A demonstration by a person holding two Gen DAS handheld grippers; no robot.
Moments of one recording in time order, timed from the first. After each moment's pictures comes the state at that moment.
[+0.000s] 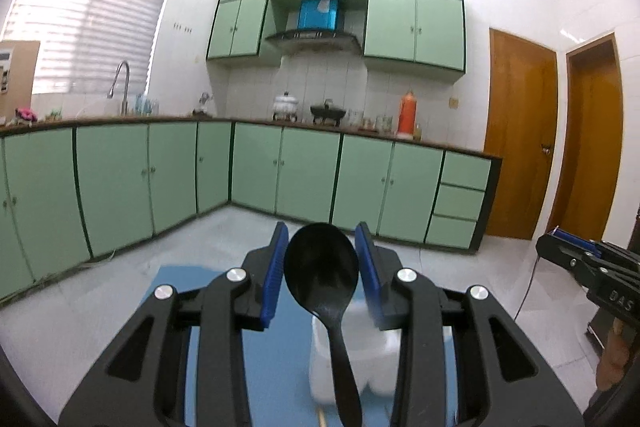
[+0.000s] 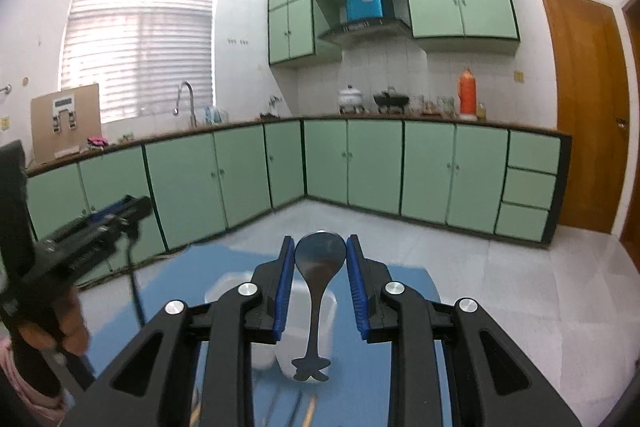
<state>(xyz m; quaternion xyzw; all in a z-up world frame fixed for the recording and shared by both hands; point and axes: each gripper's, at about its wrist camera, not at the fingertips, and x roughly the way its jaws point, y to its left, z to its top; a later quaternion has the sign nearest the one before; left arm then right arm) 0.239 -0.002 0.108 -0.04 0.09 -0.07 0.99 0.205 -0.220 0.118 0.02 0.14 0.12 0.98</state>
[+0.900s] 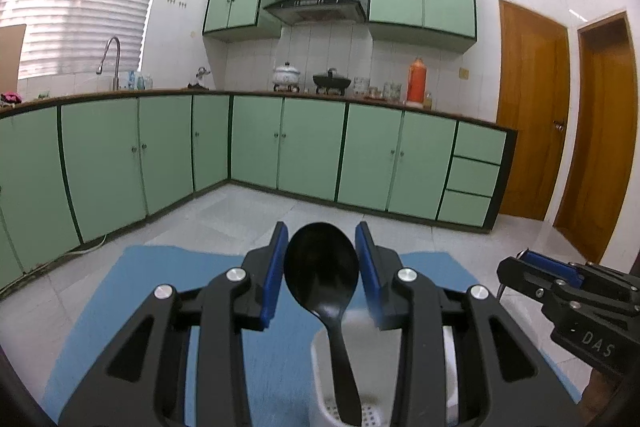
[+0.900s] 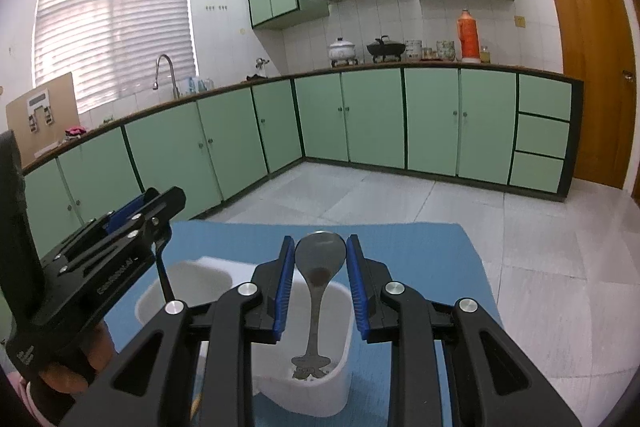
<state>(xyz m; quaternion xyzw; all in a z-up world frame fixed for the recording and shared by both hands) 0.337 -0.017 0.024 -0.04 0.14 -0.07 0.99 0.308 -0.196 0.027 0.06 0.22 0.11 0.97</state>
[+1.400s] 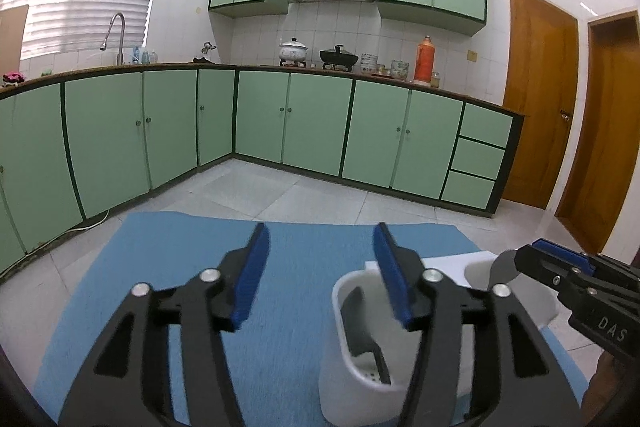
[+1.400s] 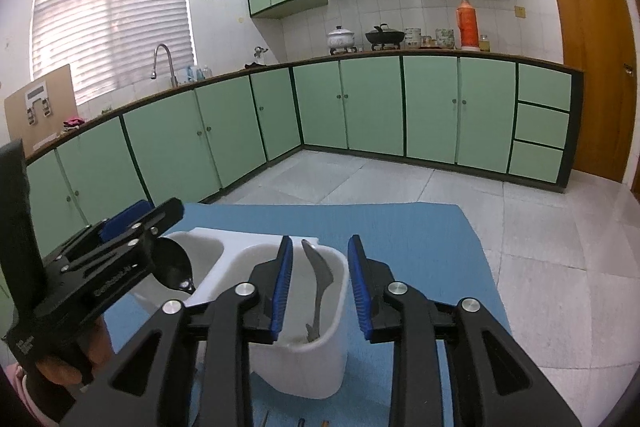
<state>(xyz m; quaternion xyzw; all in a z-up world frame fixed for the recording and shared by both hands) 0.329 0.001 0.004 -0.05 0.18 -0.06 0.98 0.300 -0.202 0.012 0.06 0.24 0.11 0.96</state>
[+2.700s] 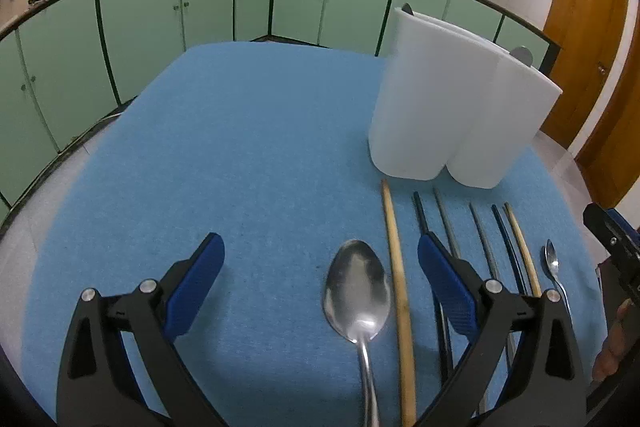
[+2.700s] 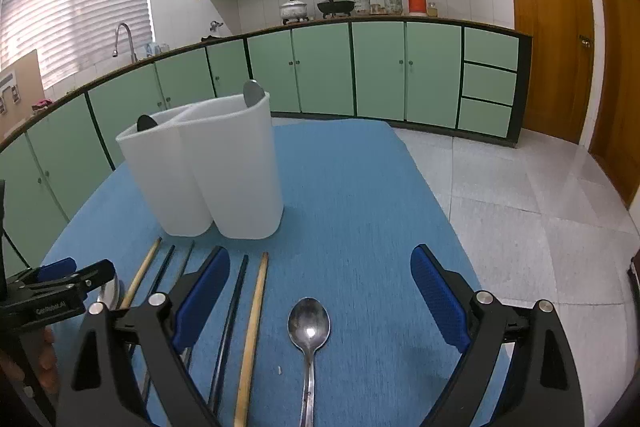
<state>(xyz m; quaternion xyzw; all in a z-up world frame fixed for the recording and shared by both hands) 0.225 0.041 -0.069 -0.06 0.39 -0.01 0.92 0.194 -0.240 -0.047 0.06 0.30 0.03 0.95</state>
